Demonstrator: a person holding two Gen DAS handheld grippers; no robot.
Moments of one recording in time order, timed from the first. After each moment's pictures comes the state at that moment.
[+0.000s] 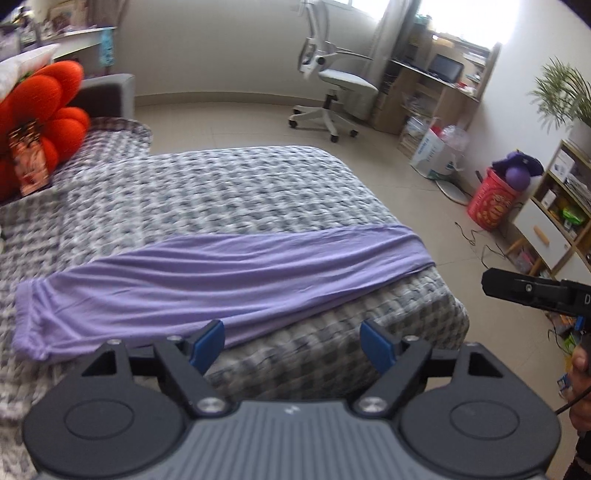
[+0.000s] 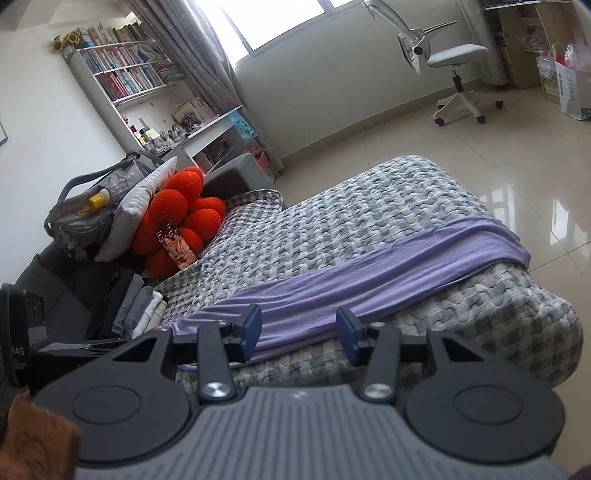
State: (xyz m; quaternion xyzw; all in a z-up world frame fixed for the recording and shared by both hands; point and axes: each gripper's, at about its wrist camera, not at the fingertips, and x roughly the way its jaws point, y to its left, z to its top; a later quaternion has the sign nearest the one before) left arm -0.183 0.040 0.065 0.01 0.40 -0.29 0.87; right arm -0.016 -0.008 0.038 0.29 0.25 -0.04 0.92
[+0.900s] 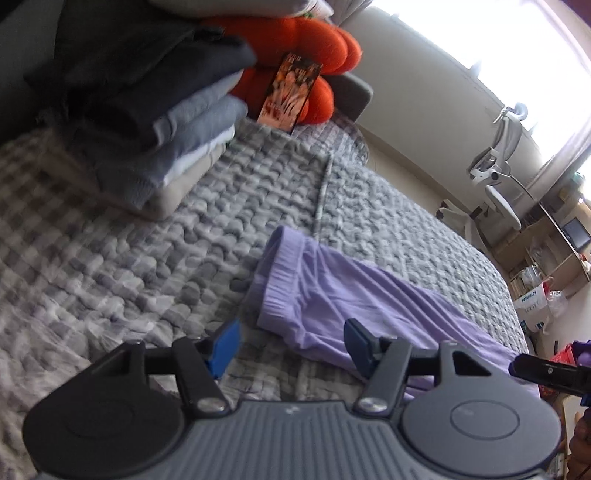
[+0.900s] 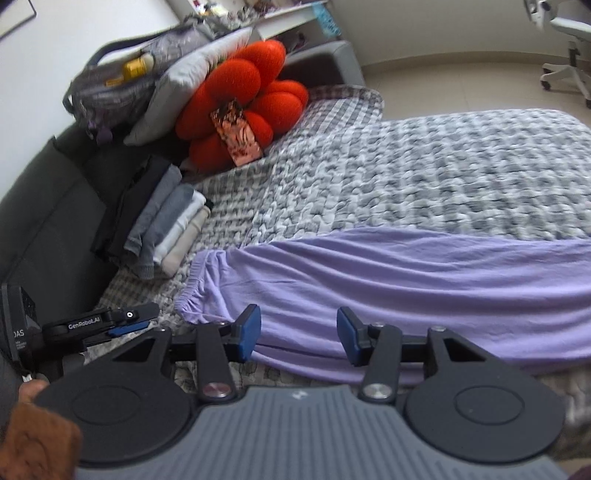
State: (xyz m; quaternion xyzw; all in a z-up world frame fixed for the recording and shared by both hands) left arm -0.099 0.265 -0.030 -0.22 0.40 -0.08 0.89; right arm 0.177 0.109 -0.007 0.20 0.38 0.09 0.90
